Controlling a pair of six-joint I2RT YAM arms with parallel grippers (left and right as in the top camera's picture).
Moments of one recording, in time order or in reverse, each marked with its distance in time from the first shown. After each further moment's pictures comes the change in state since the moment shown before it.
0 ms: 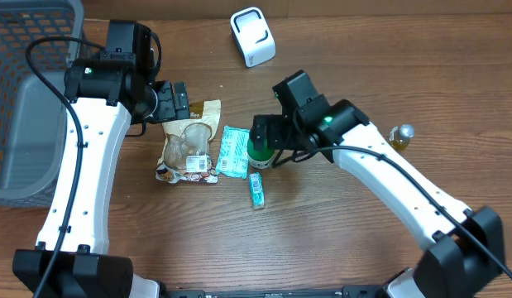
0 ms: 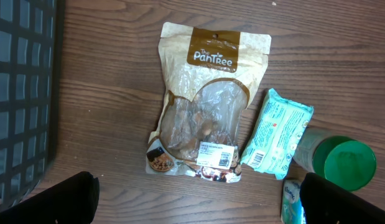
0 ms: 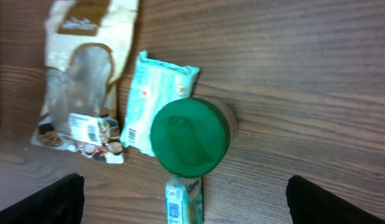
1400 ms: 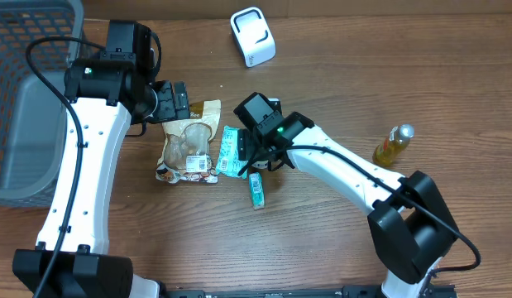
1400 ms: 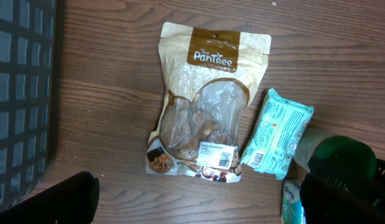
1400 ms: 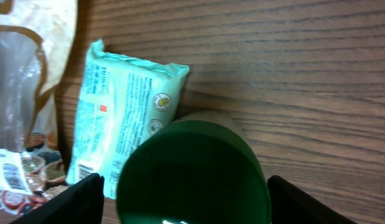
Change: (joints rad) left arm 0.000 0.000 0.000 0.000 0.000 0.000; right arm 0.127 0.202 0.000 0.111 0.201 0.095
